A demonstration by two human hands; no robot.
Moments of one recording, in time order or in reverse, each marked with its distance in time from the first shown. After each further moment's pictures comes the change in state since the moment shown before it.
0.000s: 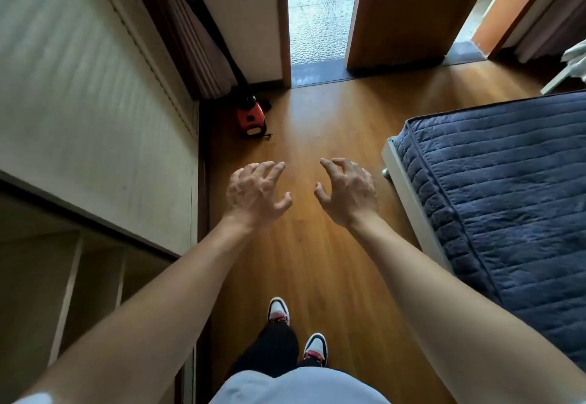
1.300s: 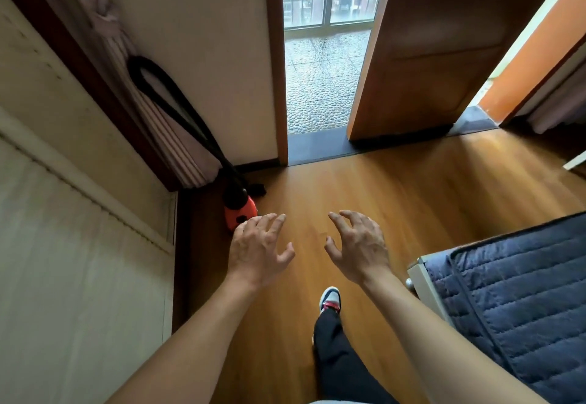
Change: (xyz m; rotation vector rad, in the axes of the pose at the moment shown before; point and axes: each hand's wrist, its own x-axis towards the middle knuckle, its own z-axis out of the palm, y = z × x) left_hand 0.530 -0.132 0.042 -0.050 0.030 0.004; right_hand 0.531 0.017 0.056 -0.068 0.001 0.038
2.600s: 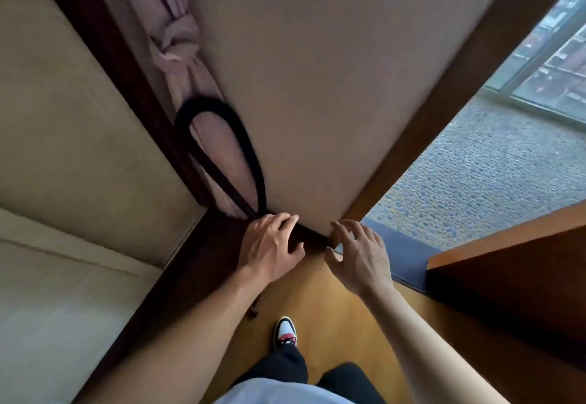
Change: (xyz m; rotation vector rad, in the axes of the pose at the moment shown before) left_hand 0.537 -0.153 0.028 -0.096 0.034 -0.514; right_hand 0.653 -0.065 0.056 -0.019 -0.237 -0.626
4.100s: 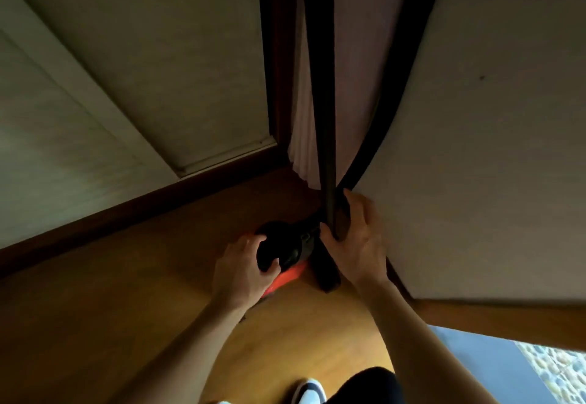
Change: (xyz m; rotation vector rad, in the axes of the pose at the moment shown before) left_hand 0.002 -0.180 0.430 -0.274 0.207 -0.935; right_hand 0.212 0.011 0.456 0.425 -0.084 -0.532
